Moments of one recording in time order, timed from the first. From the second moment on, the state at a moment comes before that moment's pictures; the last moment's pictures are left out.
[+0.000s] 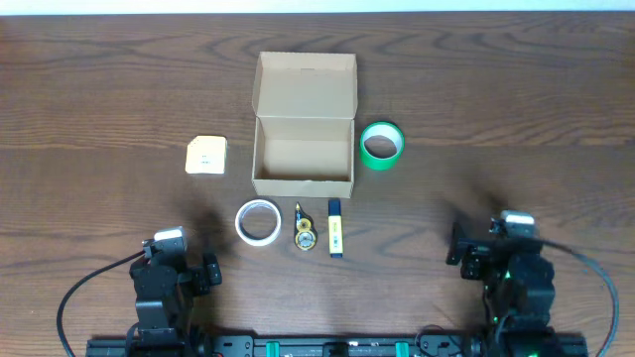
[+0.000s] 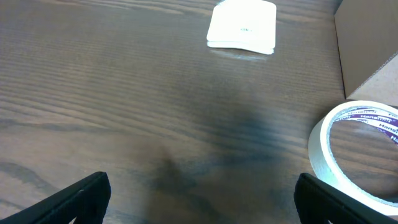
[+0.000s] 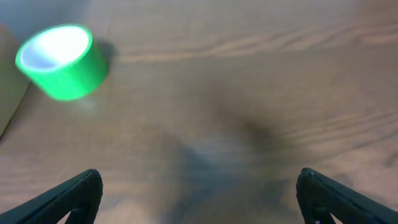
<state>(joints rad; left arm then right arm) 0.00 0.01 0.17 -0.79 -0.13 -0.07 0.02 0.20 0.21 -0.57 0.07 0.11</state>
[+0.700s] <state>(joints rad) 0.00 0.01 0.17 -0.79 -0.13 -0.07 0.03 1.20 0.97 -0.74 -0.08 0.14</state>
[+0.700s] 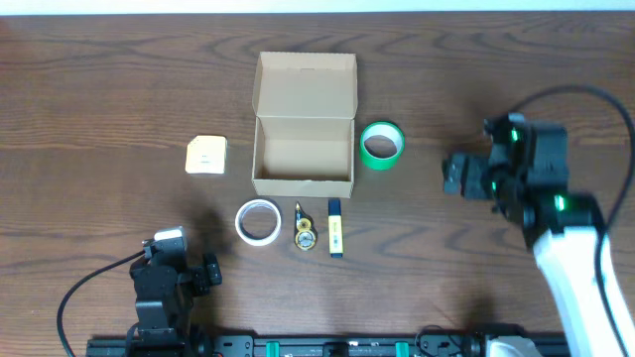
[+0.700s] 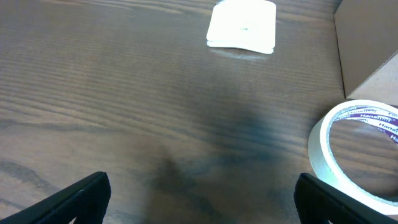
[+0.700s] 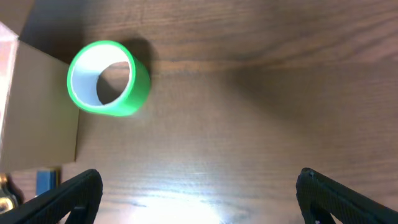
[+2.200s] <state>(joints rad) 0.00 0.01 0.17 -0.79 -0.13 -0.07 0.20 1.96 1.28 -0.56 -0.06 0.40</state>
